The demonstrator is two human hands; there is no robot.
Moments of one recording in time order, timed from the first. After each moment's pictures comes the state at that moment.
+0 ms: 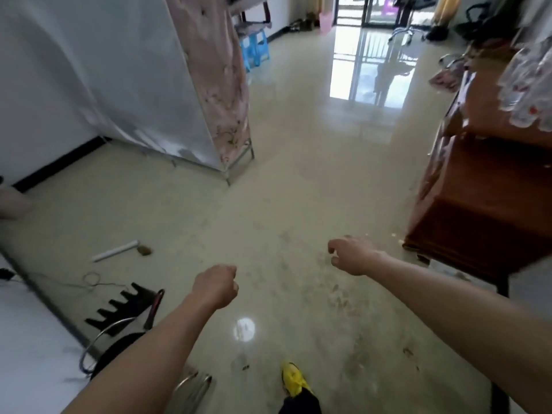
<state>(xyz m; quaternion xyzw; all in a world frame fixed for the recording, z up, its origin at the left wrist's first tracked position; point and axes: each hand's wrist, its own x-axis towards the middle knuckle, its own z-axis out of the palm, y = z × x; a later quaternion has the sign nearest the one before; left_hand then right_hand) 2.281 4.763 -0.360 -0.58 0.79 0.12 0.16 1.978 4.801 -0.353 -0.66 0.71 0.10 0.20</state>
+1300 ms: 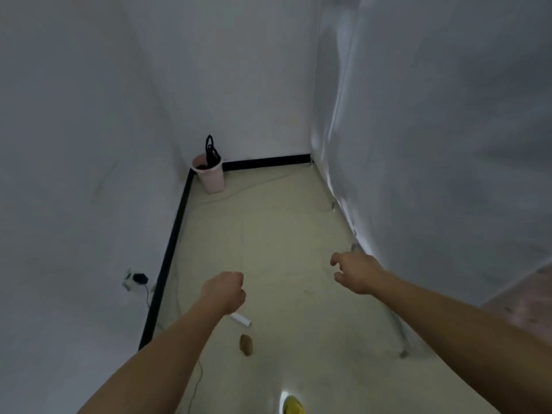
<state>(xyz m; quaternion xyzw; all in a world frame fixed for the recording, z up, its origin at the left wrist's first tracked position) 2.750 3.949 -0.350 -0.87 0.44 0.20 0.05 2.524 3.737 -0.353 -0.92 0.34 0.14 0.13</state>
